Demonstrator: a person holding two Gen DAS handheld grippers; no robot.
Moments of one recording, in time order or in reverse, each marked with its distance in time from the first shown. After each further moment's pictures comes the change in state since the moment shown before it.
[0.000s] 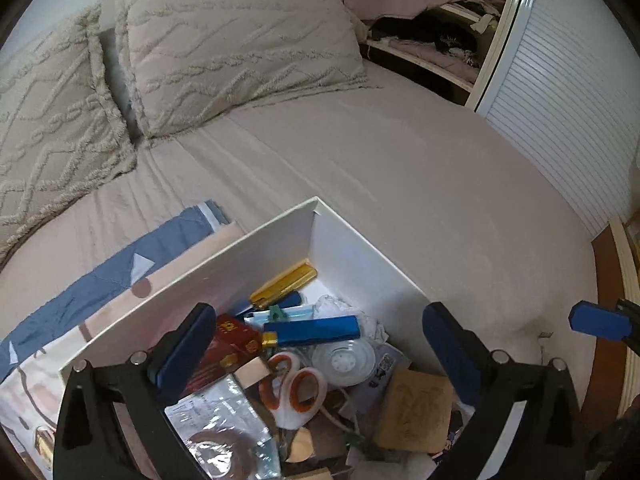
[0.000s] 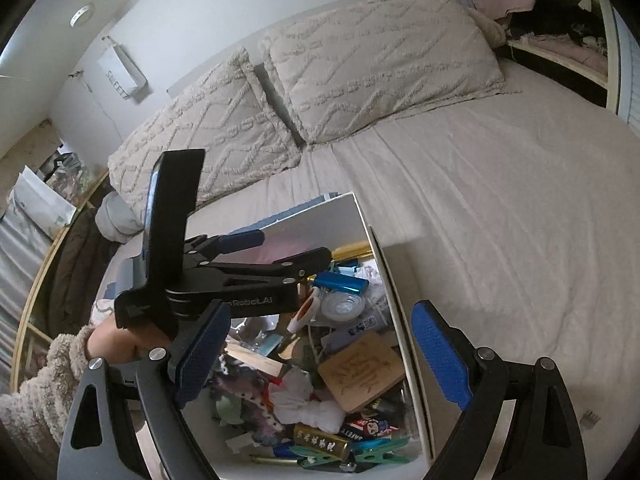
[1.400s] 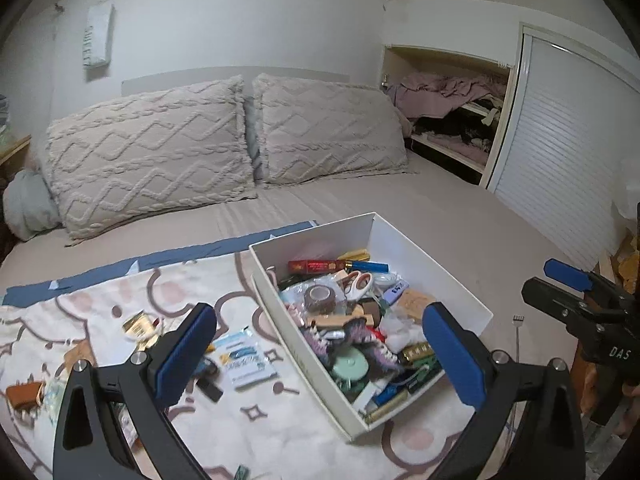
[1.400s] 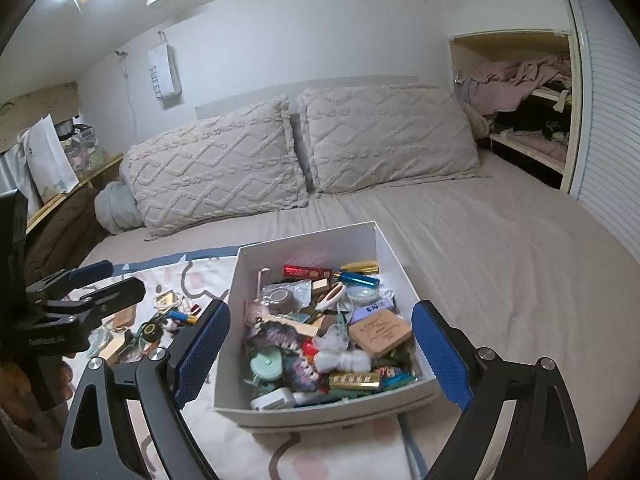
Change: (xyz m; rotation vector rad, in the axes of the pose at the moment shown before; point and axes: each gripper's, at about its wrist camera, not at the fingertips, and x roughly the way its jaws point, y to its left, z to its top) left arm -0.255 0.020 -0.186 -0.133 -0.339 0.167; right arm -0.103 0.115 -0.111 -0.196 -0.253 -0.174
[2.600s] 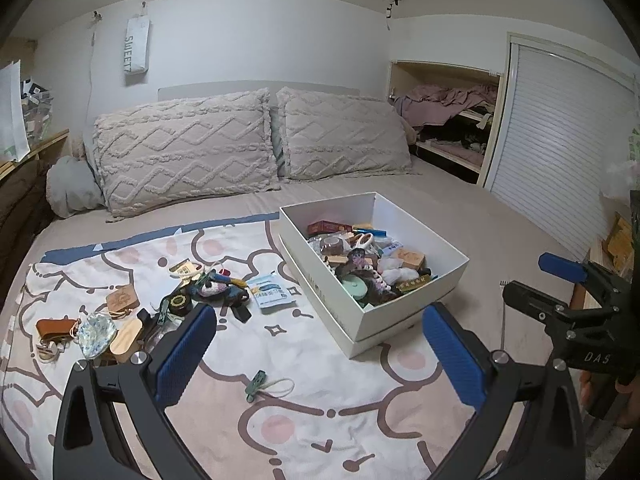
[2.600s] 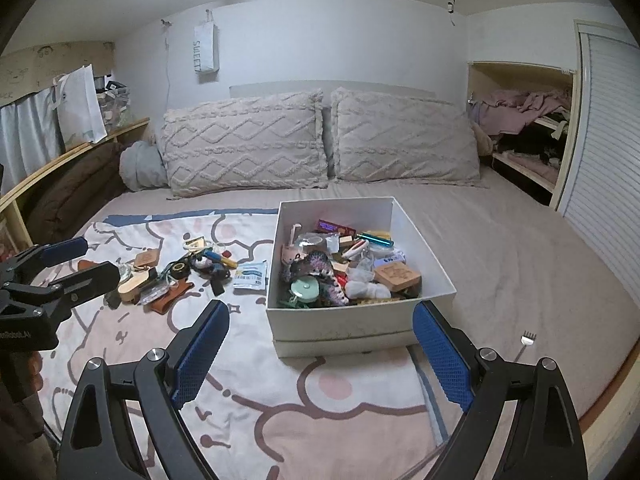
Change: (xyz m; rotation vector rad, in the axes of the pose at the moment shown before) left arm -0.115 -0.004 -0.099 -0.015 -0.047 0.054; right arm -0.081 0.065 -0.080 -0.125 -0.004 -0.034
